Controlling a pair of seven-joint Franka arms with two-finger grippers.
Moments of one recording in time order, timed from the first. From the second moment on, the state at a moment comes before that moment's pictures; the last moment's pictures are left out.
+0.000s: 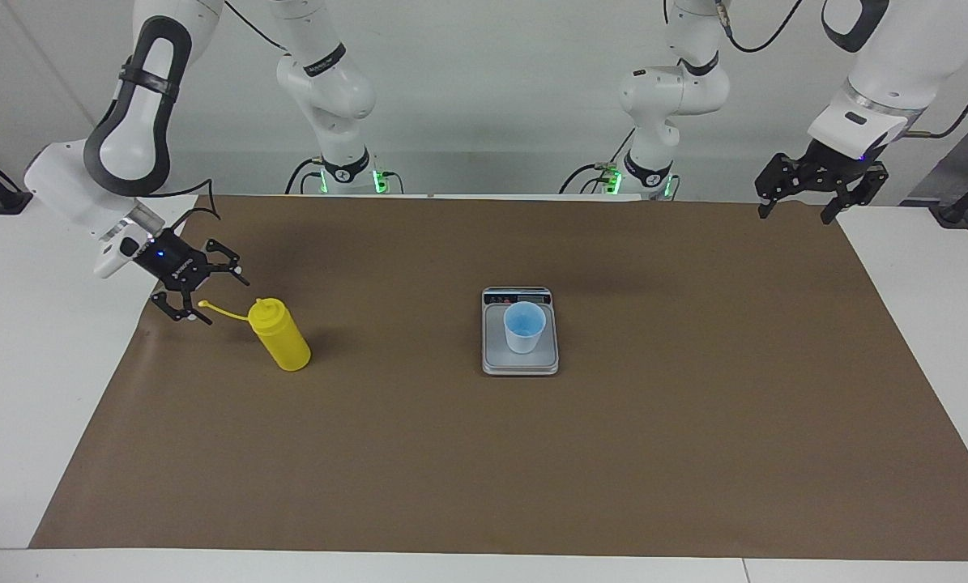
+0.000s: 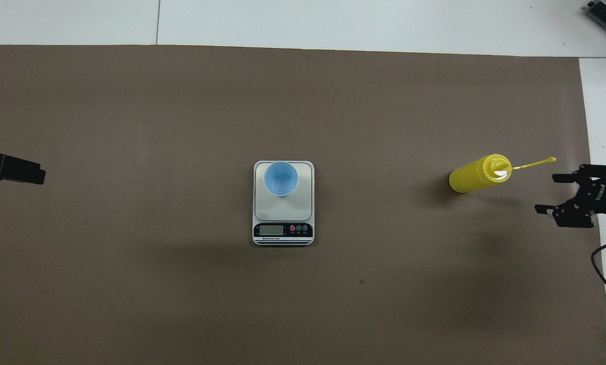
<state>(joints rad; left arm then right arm) -0.01 -0.06 -0.03 -1.61 -0.01 1.56 0.14 -0.53 0.11 0.10 -2.12 0.77 2.03 -1.70</state>
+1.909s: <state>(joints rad) -0.02 -0.06 -0.02 -1.61 -0.01 1.61 0.07 -0.40 0.31 0.11 -2.13 1.32 2.03 -2.05</state>
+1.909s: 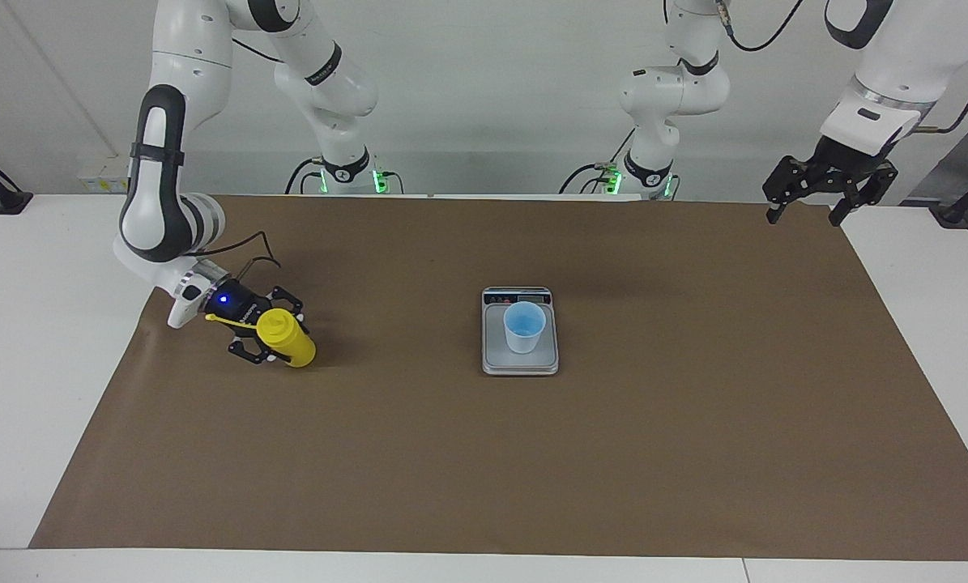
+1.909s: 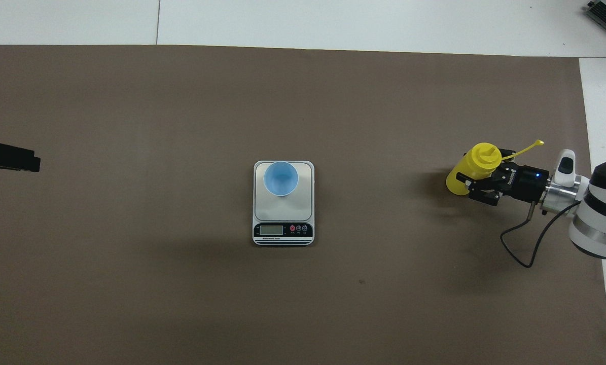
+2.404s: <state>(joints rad) -0.01 -0.06 -0.01 -1.62 -0.01 1.61 0.05 -0.33 0.29 0.11 -2.08 1.32 2.10 -2.02</state>
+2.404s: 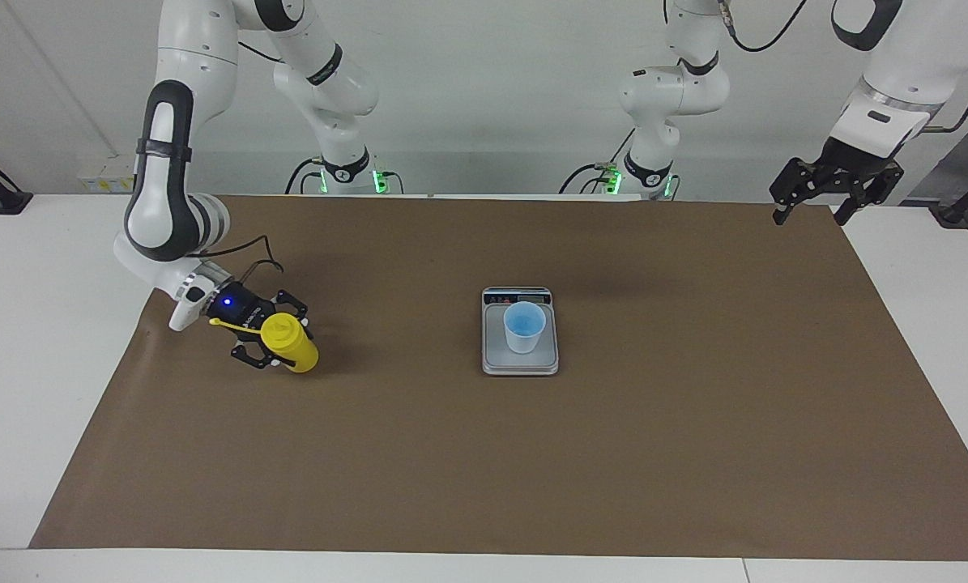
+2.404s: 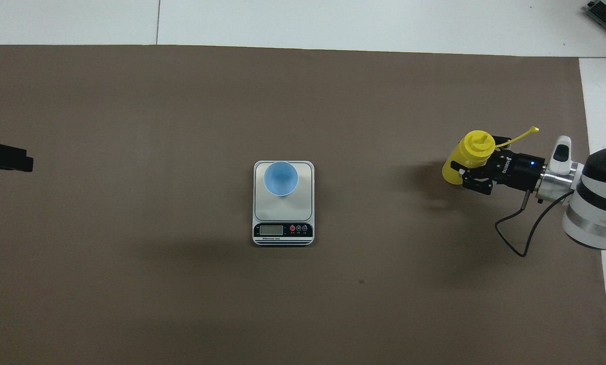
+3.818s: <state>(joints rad) -0.01 -0.06 -0.01 -1.62 -0.01 1.61 0.05 0.11 0.17 0.11 -2.04 1.10 2.60 -1.71</state>
